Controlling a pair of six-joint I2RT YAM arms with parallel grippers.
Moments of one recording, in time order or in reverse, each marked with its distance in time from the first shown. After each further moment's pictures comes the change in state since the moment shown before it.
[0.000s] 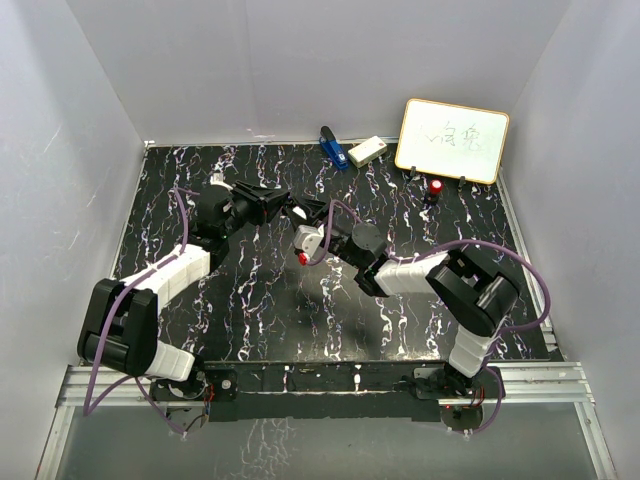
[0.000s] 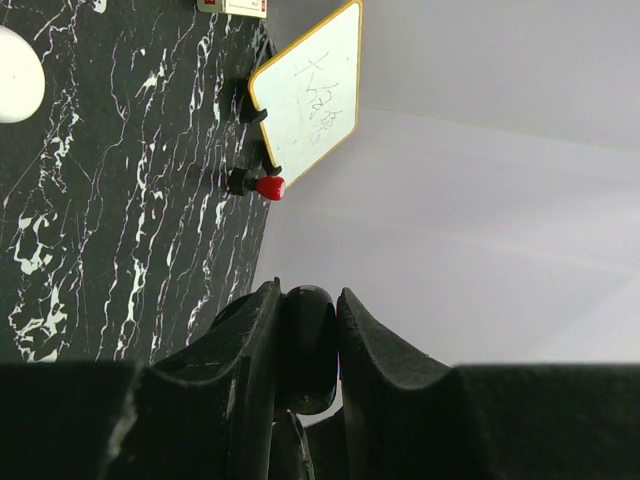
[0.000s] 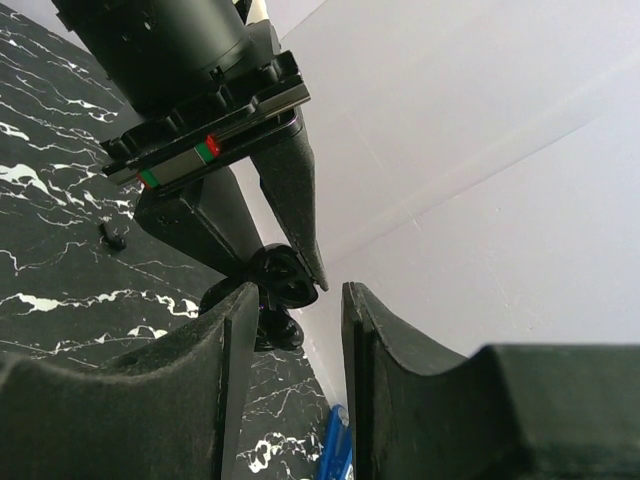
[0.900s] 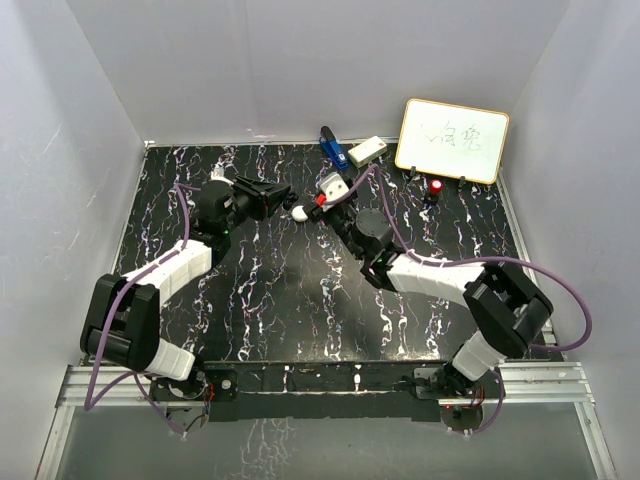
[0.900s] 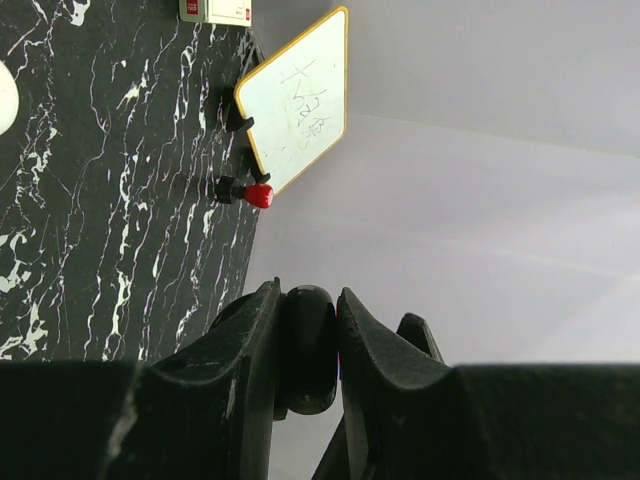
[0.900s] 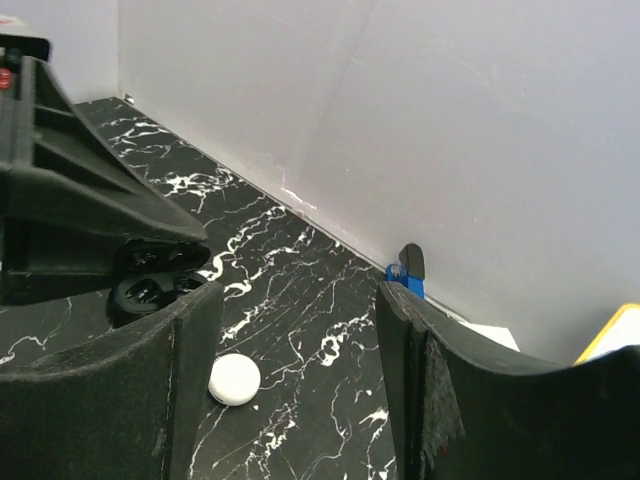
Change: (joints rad) left arm 0.000 0.029 0.038 0.012 -0.006 -0.010; right arm 0.001 -0.199 0.048 -0.289 0.441 0.496
